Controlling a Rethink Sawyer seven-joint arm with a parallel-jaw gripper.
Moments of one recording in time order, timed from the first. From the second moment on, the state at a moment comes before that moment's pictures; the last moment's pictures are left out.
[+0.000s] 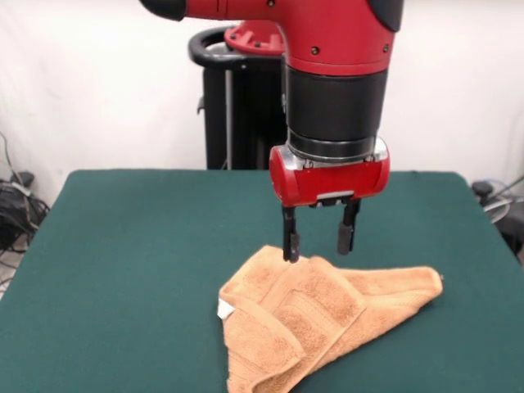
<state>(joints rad) -0.48 -0.67 0.49 1.43 -0.46 0.84 1.60</state>
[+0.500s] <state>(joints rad) -0.48 -0.70 0.49 1.45 -0.46 0.84 1.60</state>
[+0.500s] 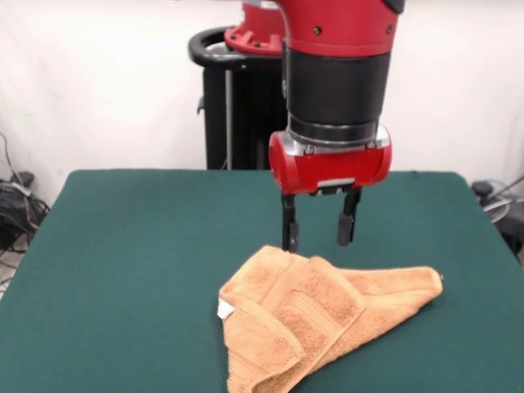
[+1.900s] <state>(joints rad) -0.41 -0.75 0.48 1.59 -0.45 0.71 1.60</state>
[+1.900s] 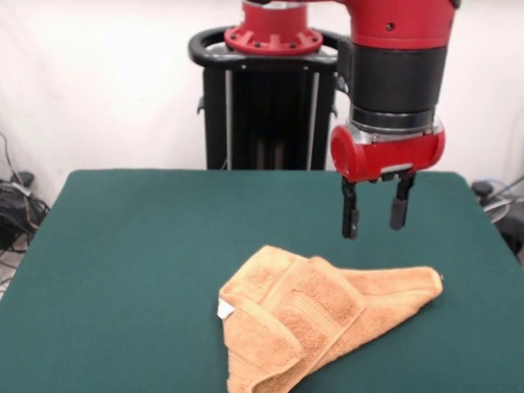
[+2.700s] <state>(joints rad) -0.34 -0.68 0.41 1.60 -0.45 0.48 1.60</state>
